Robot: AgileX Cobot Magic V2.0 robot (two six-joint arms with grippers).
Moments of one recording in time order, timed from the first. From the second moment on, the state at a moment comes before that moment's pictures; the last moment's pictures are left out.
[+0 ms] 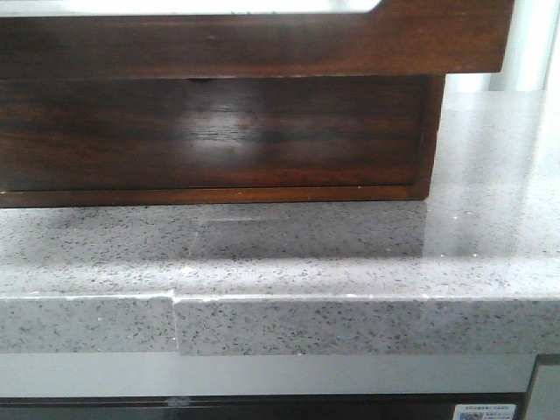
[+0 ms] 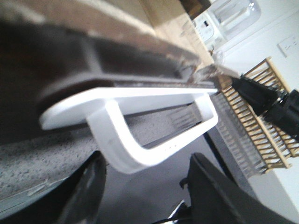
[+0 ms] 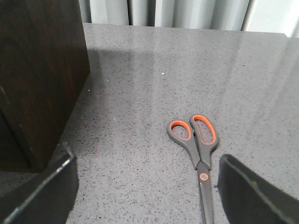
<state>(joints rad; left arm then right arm) -0.10 0.79 -0.45 -1.47 1.00 0.85 -0.02 0.53 -0.62 -0.03 0.49 -0.01</state>
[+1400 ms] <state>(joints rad) -0.14 0.50 -0.73 -0.46 0.75 0.53 -0.32 1.34 -1.03 -0.02 0.91 -0.08</state>
